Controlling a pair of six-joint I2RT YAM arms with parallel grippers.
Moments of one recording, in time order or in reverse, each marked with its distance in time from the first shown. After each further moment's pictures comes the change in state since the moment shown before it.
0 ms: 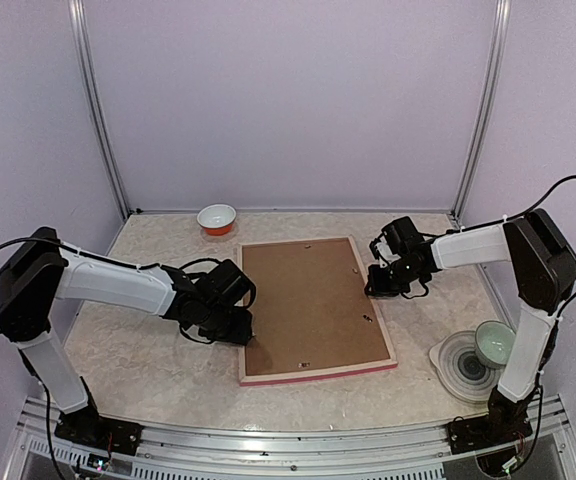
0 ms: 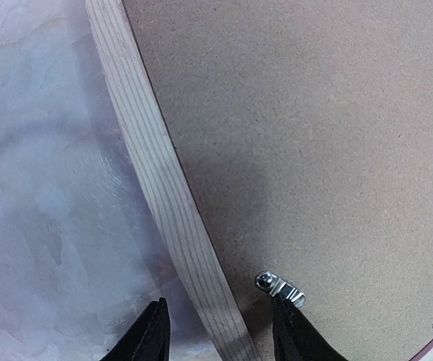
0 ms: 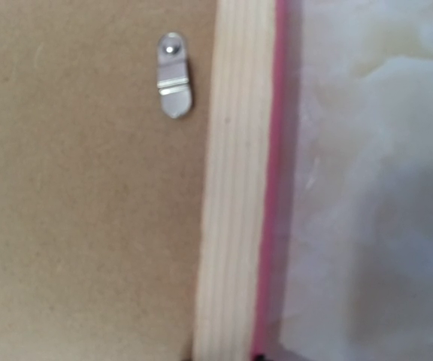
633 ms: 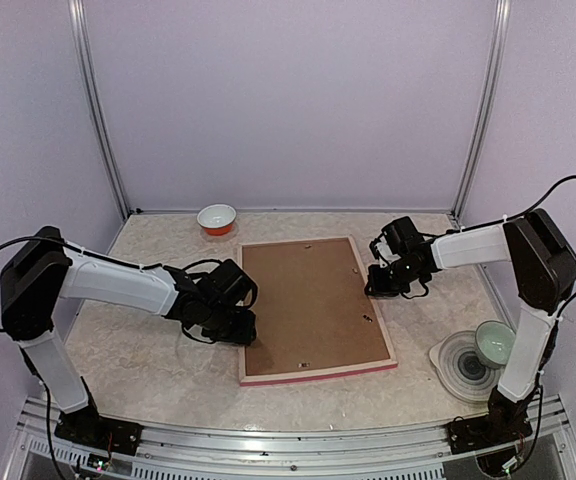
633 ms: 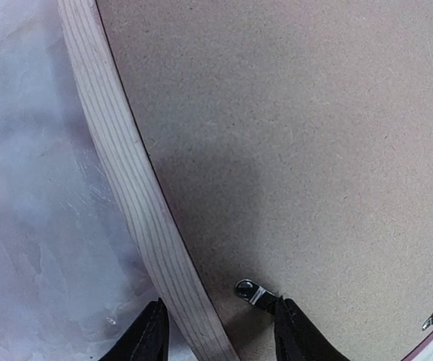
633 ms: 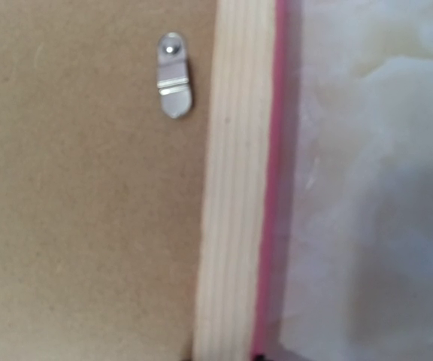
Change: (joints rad) left arm 0.005 0.011 0.006 0.026 0.040 0.003; right arm 0.000 0.000 0.000 0.000 0.000 0.000
